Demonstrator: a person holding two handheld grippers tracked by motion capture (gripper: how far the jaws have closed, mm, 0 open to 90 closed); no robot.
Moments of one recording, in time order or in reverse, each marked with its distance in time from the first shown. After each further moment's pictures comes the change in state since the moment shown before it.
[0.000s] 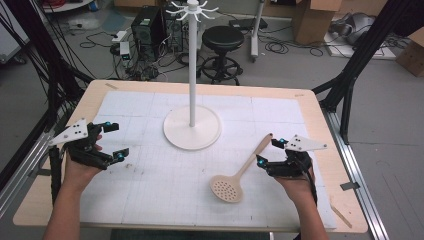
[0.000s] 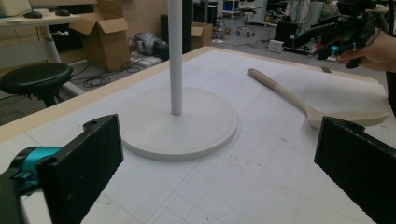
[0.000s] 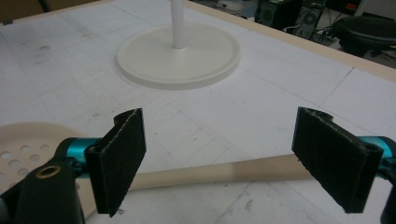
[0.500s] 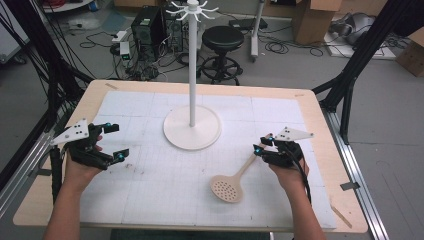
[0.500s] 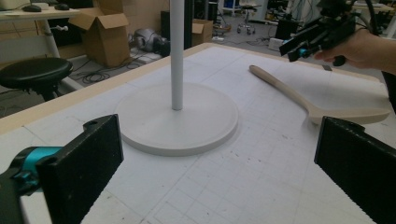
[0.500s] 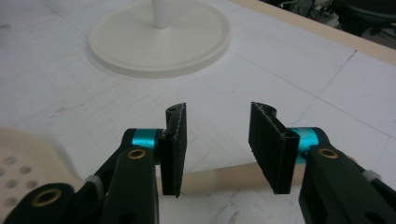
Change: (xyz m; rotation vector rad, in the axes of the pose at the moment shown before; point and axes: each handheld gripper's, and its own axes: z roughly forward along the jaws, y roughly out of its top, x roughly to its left) left arm 0.002 -0.004 0.000 0.013 0.001 -0.014; right arm -0.013 0.009 0.032 0.106 -0.033 -0.002
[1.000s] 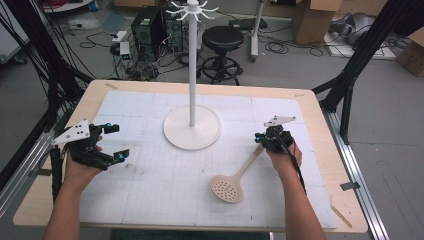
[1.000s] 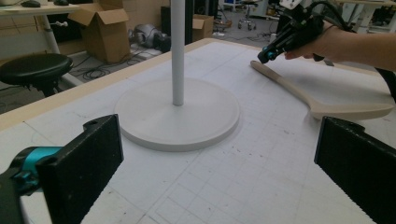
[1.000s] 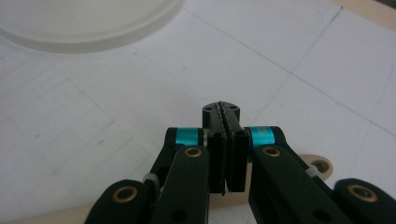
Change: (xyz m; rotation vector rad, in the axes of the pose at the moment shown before) left arm 0.001 -0.001 0.001 0.019 0.002 0.001; right arm -0.030 0.010 0.047 0.197 -0.094 0.012
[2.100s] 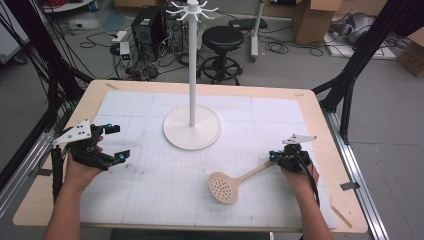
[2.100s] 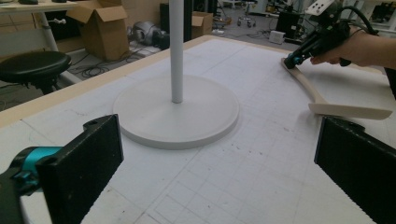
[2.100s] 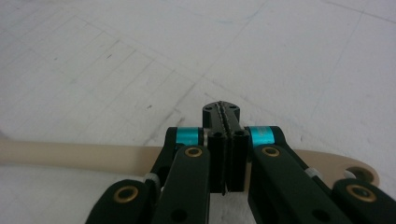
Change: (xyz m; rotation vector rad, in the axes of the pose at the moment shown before) left arm -0.001 -0.001 0.002 0.012 -0.005 0.003; right arm -0.002 -0.062 -0.040 0.017 0.030 0.134
